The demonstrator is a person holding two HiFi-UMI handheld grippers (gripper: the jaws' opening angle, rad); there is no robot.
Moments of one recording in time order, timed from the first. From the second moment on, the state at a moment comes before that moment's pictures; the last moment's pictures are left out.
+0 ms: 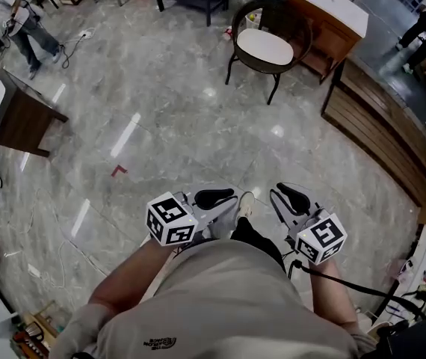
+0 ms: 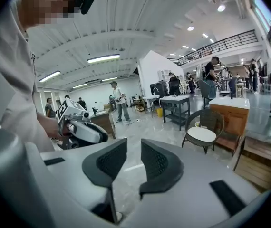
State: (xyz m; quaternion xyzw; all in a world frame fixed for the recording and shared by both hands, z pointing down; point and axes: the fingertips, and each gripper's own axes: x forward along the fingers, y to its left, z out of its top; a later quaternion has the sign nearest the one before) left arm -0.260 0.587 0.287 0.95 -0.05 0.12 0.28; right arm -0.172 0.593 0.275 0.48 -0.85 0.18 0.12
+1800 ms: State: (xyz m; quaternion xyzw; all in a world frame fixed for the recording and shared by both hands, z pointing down) left arm -0.013 0.083 0.379 0.89 -0.03 0.09 0.45; right arm 0.043 0.108 0.311 0.51 -0.82 0.22 0.14
